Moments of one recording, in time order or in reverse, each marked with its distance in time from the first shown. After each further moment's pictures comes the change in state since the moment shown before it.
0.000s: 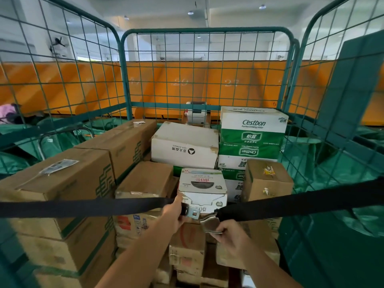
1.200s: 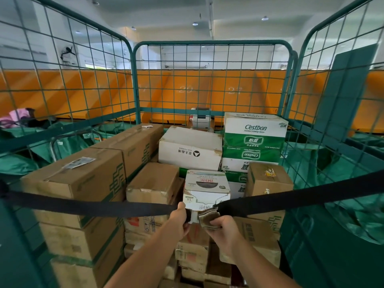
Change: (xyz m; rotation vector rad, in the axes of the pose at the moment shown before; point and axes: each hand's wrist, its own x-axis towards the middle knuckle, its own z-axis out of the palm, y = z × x) left_hand -0.034 -0.030 -0.029 0.074 -0.024 -0.050; right_hand -0.080 0.025 0.046 0.005 -0.086 -0.082
